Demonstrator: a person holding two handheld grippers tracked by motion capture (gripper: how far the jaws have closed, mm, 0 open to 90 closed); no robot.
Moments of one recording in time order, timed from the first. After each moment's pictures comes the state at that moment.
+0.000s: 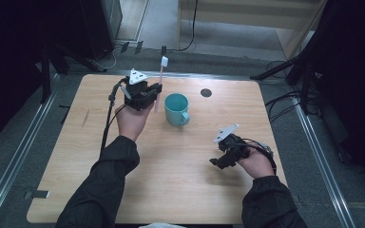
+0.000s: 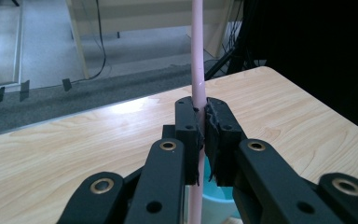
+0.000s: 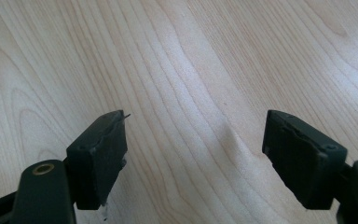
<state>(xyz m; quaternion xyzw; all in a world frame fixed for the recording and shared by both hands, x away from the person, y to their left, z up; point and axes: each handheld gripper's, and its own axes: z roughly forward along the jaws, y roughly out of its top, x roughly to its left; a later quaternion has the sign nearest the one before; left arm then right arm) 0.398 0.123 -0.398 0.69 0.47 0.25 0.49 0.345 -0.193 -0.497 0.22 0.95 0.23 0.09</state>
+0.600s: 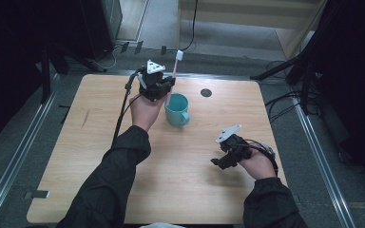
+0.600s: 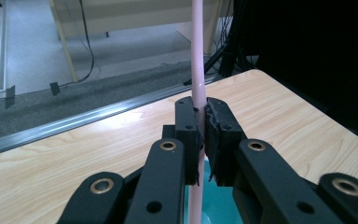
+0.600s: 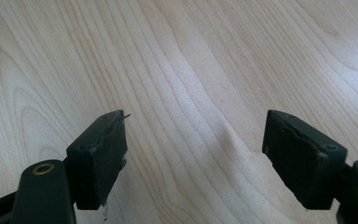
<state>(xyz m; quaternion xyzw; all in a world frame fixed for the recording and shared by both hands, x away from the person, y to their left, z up) 0.429 0.089 -0.390 0.71 0.45 0.24 0.48 0.342 -0.198 -0.495 0.22 0.94 0.23 0.09</state>
